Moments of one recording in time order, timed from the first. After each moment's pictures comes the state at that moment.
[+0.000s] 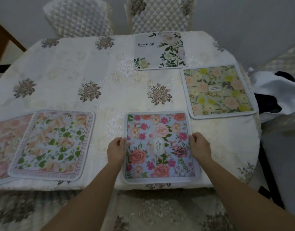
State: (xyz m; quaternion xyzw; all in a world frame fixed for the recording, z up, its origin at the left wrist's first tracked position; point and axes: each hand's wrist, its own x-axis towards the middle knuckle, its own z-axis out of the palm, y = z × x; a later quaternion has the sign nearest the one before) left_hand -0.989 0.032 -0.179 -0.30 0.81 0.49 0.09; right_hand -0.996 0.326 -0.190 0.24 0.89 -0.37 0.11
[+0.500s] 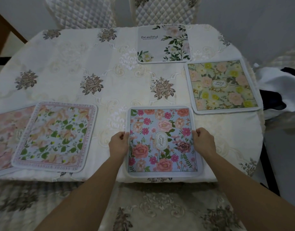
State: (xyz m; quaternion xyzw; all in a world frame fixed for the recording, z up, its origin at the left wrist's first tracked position) left_hand -0.988 0.030 -0.181 -0.30 0.82 0.48 0.09; right_hand -1.000 0.329 -0.190 0.24 0.90 -0.33 0.13
